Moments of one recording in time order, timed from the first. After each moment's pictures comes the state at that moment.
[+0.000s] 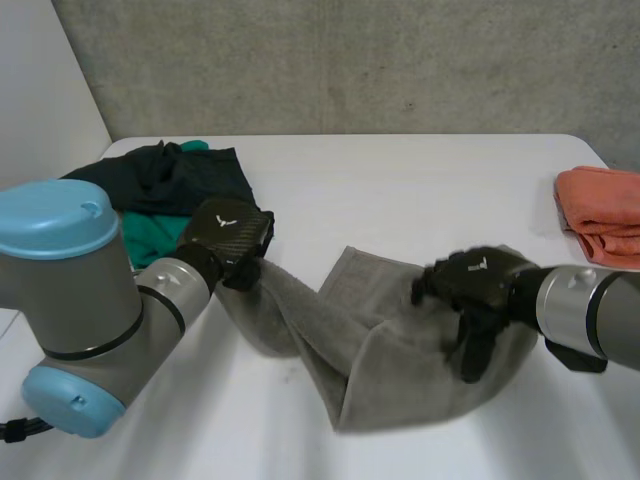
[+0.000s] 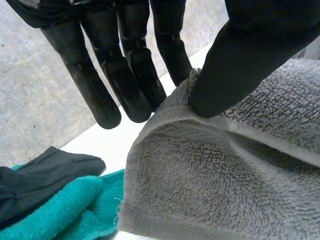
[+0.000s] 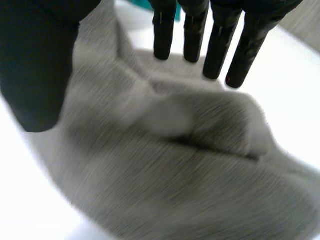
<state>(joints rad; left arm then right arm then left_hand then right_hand) 4.20 -1.91 -1.59 3.28 -1.48 3.41 1.87 -1.30 1.47 0.55 1.18 2.57 1.13 1.20 1.19 1.20 0.98 0.47 0.56 0.57 0.59 0.41</state>
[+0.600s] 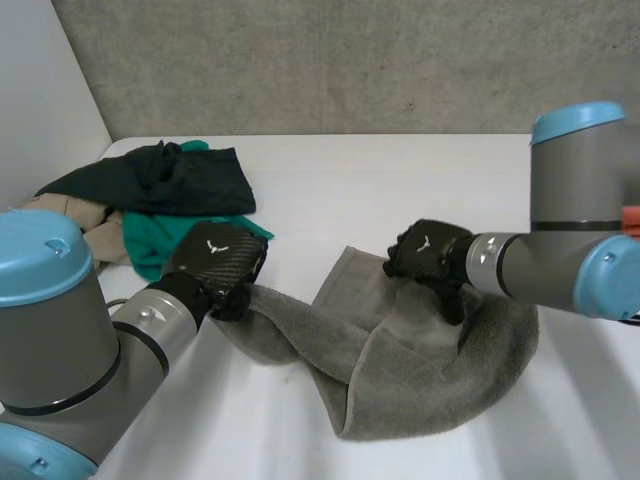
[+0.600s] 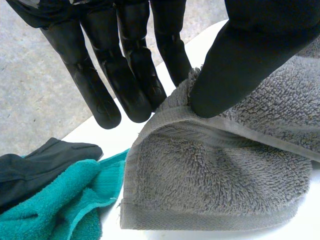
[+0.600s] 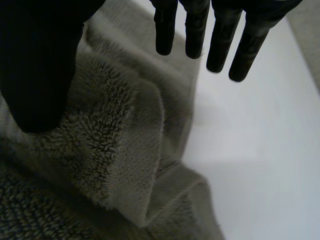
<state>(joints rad) 4.18 -1.79 -1.74 3.26 -1.51 3.46 1.95 -0.84 0.98 0.56 1.20 2.13 1.13 1.20 1.19 1.20 0.98 0.25 0.31 0.27 0.28 0.11</state>
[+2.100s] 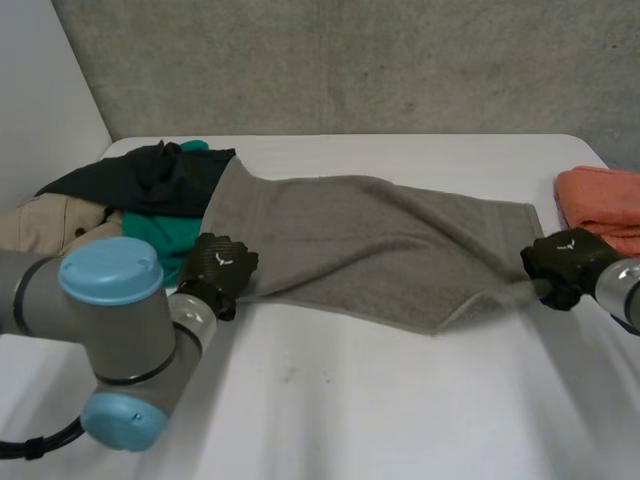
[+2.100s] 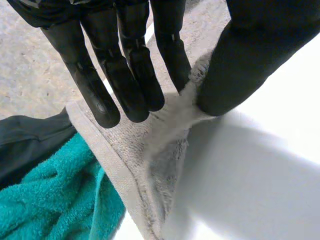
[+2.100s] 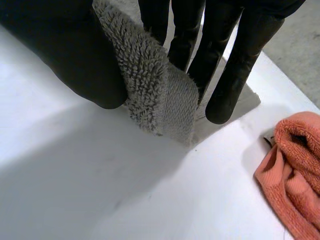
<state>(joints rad) 4.20 -2.07 -1.66 3.45 -1.63 3.69 1.54 -1.09 1.54 0.12 1.20 2.39 1.11 1.14 1.14 1.15 0.95 0.98 1.17 1.17 1.18 0.98</state>
